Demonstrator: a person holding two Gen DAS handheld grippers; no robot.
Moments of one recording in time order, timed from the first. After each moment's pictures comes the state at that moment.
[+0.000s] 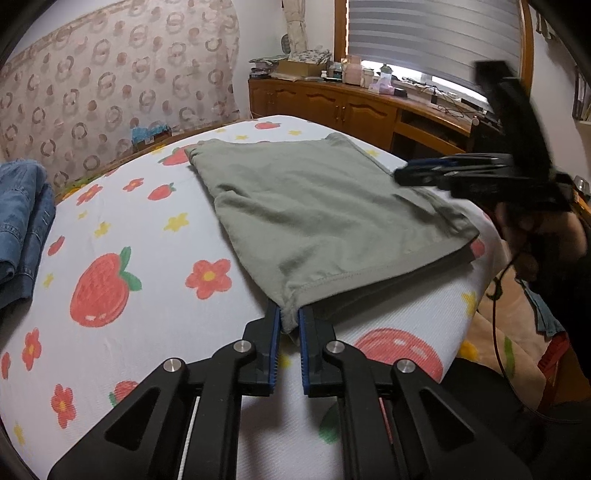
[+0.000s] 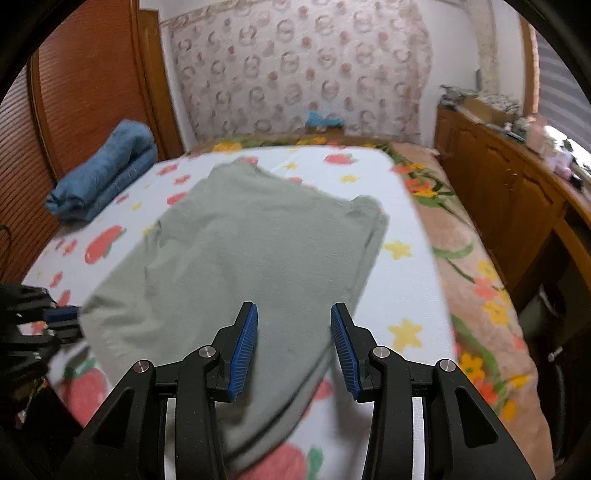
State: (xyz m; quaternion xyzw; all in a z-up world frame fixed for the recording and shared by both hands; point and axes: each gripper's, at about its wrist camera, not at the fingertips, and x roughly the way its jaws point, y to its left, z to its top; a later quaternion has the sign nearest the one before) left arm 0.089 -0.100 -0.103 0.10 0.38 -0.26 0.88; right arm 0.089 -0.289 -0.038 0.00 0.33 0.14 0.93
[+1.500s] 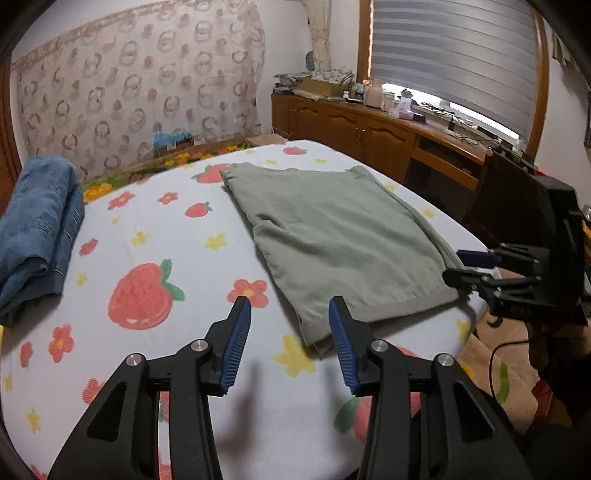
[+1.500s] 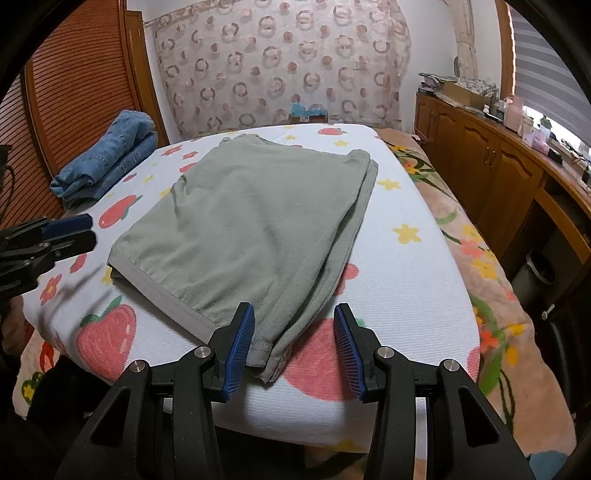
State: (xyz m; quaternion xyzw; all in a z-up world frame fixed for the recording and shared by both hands) left arm 0.089 -0.078 -0.076 0.06 0.36 -0.23 0.90; right arm 0.038 -0.279 -0.064 0.01 0.35 0.12 0.93
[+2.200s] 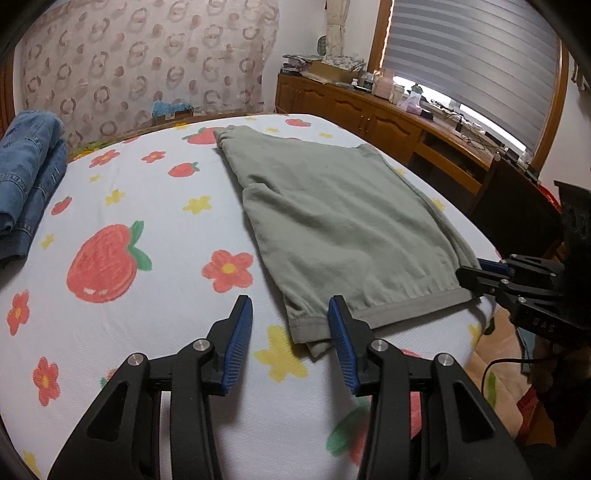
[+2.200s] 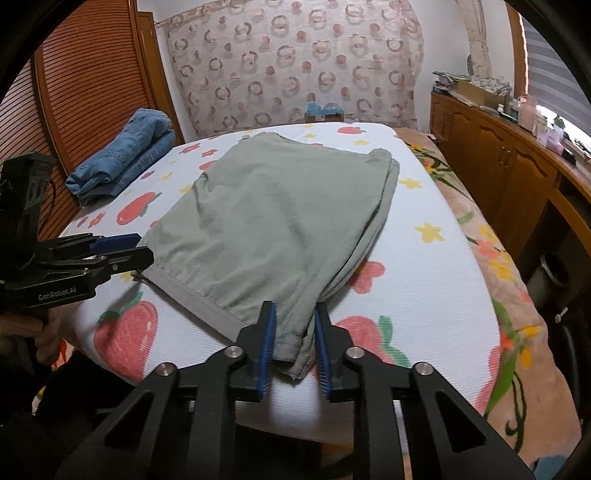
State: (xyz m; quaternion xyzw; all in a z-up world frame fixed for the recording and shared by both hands) left arm 0.102 -0.086 -0.107 0.02 0.40 -0.23 0.89; right arm 0.038 -0.273 -0.062 0.02 0.35 0.15 0.92
